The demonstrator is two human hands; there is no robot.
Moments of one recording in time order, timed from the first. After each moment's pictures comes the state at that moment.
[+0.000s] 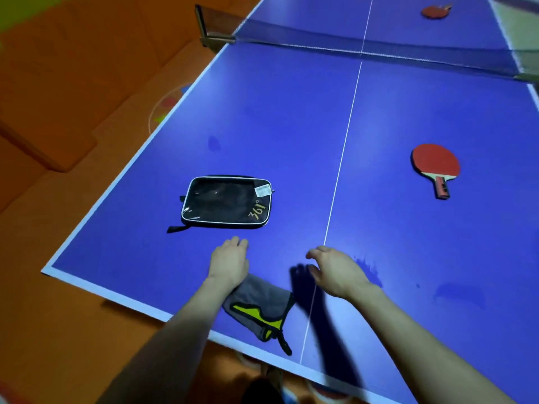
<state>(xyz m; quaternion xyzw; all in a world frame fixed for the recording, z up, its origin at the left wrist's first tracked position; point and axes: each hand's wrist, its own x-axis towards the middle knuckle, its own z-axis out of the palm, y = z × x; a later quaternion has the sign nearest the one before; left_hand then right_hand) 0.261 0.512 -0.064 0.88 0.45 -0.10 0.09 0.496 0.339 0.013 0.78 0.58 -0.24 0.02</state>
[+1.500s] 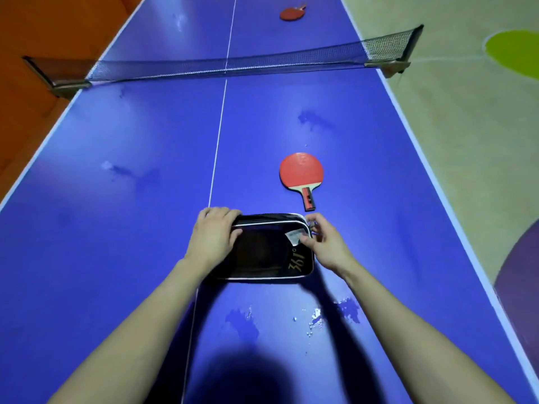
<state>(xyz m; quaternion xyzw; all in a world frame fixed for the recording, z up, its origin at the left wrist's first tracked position) 0.643 0.472 0.034 0.97 0.22 0.07 0.06 0.829 0.232 -0.003 0.74 0.23 -0.36 -0.52</state>
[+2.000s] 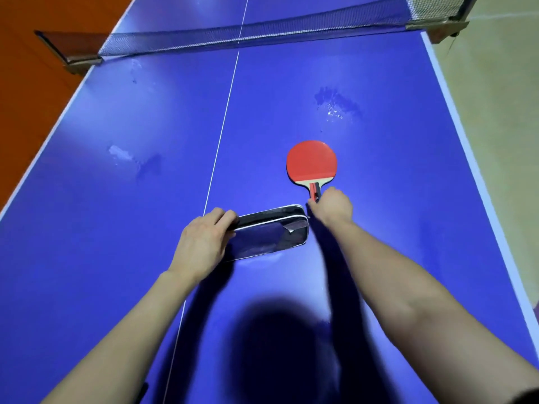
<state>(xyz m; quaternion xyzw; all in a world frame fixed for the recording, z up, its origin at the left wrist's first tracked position) 0.660 0.448 0.042 0.96 0.27 0.04 0.04 0.964 0.330 -0.087 0.93 0.21 -0.23 -0.16</state>
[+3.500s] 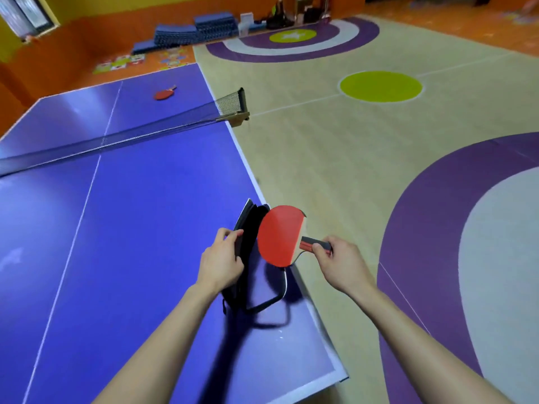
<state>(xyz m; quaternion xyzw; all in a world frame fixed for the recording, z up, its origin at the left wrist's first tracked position) 0.838 0.000 0.098 0.96 0.20 0.01 0.19 0.927 -0.272 0.105 0.91 0.11 -0.09 -0.38</state>
